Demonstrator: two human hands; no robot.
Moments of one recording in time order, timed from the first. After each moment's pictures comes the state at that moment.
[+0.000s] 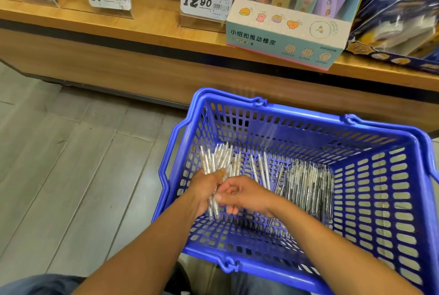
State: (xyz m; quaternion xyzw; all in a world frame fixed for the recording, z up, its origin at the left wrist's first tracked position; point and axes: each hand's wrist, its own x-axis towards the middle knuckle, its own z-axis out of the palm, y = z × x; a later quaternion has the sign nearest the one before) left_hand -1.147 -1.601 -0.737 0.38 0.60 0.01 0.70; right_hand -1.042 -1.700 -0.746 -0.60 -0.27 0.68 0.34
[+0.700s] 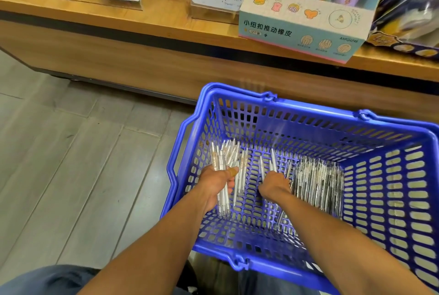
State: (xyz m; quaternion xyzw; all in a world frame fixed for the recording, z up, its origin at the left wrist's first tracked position) left_hand -1.144 -1.599 -0.747 0.39 0.59 -0.02 0.70; right_hand -1.013 -1.707 -0.836 -0.89 -0.21 0.40 -0.01
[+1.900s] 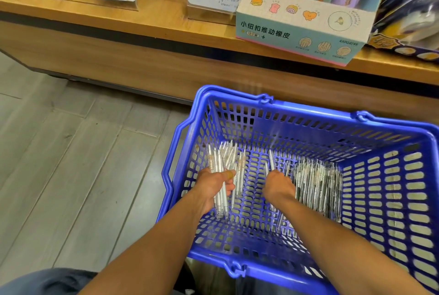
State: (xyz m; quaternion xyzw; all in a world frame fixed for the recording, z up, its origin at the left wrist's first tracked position) left_hand -1.146 -1.595 -0.755 0.37 0.60 -0.03 0.70; right_hand -1.007 -1.716 -0.842 -0.90 -0.27 0.33 -0.09
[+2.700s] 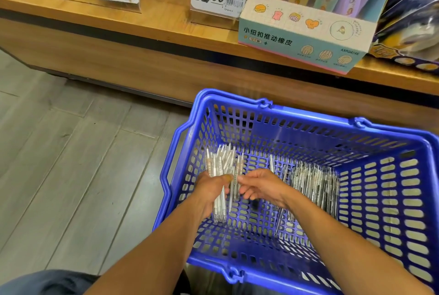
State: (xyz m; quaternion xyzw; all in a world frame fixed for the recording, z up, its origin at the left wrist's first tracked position) left_hand -1.142 -1.601 -0.758 0.40 0.60 -0.01 0.69; right_hand -0.999 -1.700 -0.793 -0.63 -0.13 0.67 0.38
